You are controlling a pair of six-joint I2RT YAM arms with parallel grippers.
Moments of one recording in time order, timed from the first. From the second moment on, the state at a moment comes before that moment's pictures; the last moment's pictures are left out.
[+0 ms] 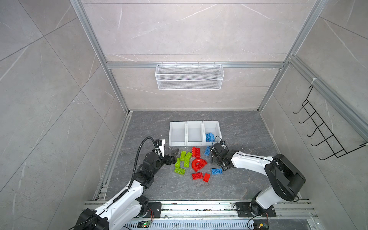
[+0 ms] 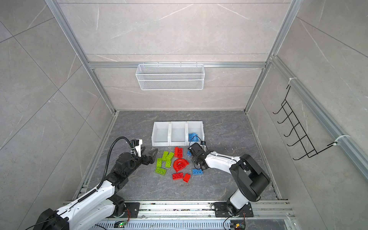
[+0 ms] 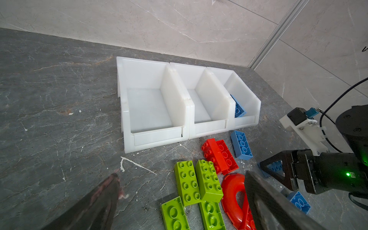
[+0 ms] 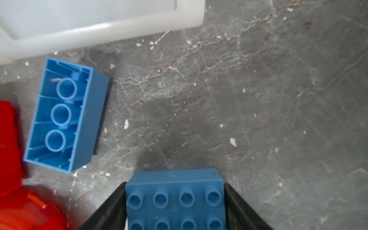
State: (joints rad) left arm -0.48 0.88 0.28 0.31 0.06 -0.32; right arm 0.67 1.60 0.79 -0.40 0.30 0.75
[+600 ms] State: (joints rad) left arm -0.48 0.88 0.28 0.29 0.06 -0.32; right arm 0.67 1.67 0.87 -0.43 0.31 0.70
